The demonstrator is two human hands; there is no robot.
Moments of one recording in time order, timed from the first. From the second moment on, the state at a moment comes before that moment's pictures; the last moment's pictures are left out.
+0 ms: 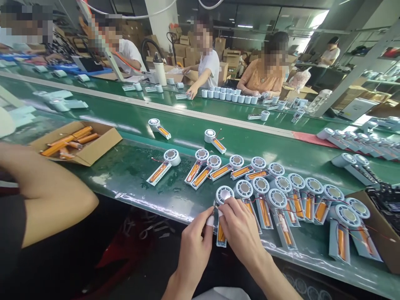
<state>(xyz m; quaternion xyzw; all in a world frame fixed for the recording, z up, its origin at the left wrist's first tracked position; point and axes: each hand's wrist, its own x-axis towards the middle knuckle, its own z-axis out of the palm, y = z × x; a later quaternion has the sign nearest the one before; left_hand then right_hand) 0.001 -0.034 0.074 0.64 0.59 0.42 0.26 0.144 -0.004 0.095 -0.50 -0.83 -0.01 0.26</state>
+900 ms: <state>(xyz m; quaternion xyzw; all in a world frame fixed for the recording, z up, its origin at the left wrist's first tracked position) -0.033 -0.008 0.070 0.60 0.54 0.38 0.46 0.158 0.020 0.099 -0.46 -0.80 0.23 0.31</state>
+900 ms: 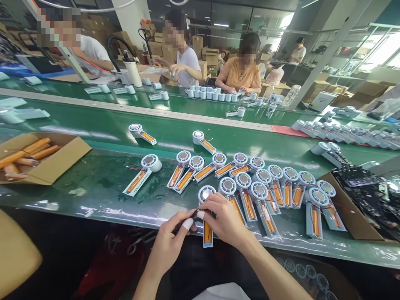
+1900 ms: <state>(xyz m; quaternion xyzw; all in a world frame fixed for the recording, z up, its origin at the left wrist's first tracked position) -0.020 -0.035 0.091 0.80 0.58 0.04 0.16 0.150 0.004 0.081 -0.52 -0.56 0.47 0.44</state>
